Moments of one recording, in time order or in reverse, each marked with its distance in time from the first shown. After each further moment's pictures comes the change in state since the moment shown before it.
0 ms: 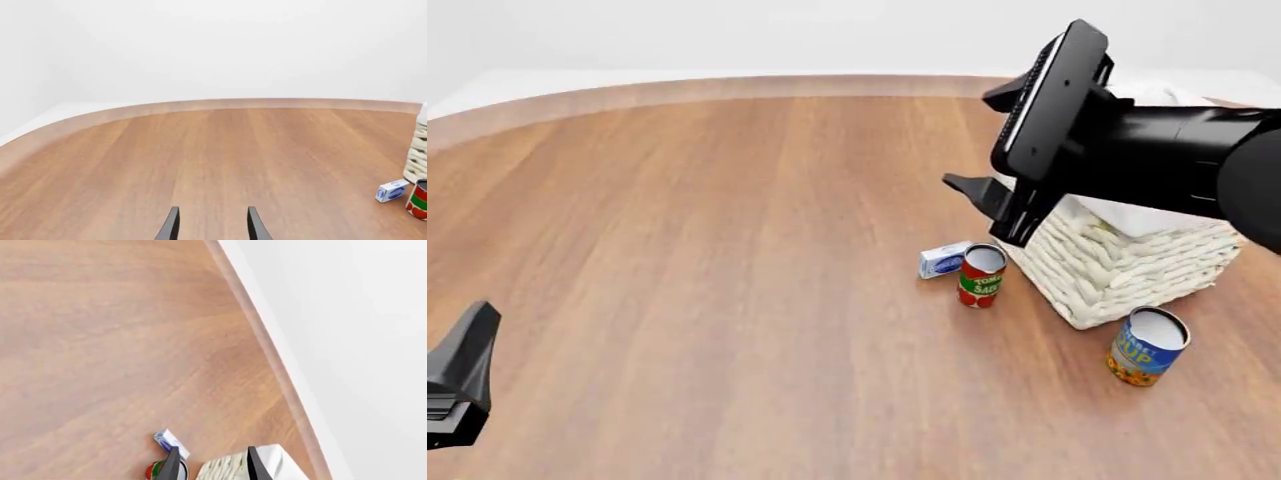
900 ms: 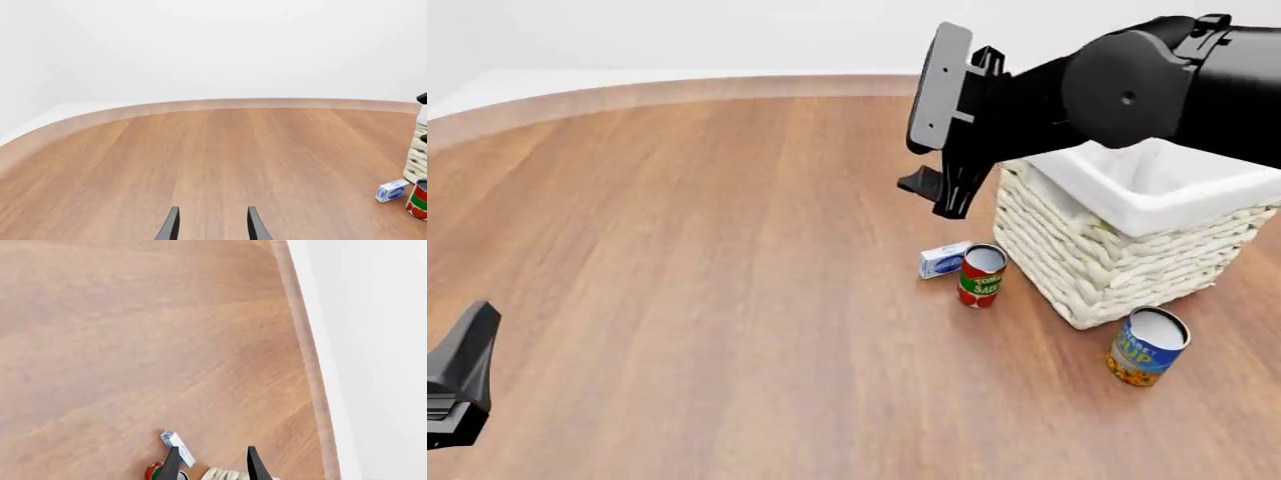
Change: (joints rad) left arm 0.000 0.000 0.000 0.000 0.000; right arm 0.020 0.318 -0.325 0.252 -0.092
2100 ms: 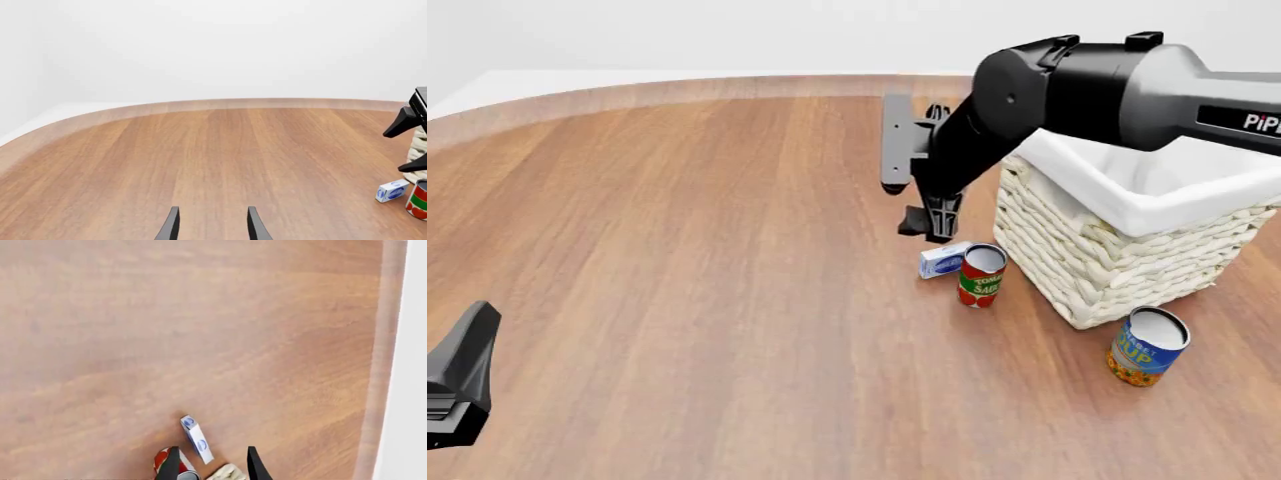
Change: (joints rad) left arm 0.000 0.000 0.000 0.000 0.000; right arm -0.033 0.285 -0.213 0.253 -0.156
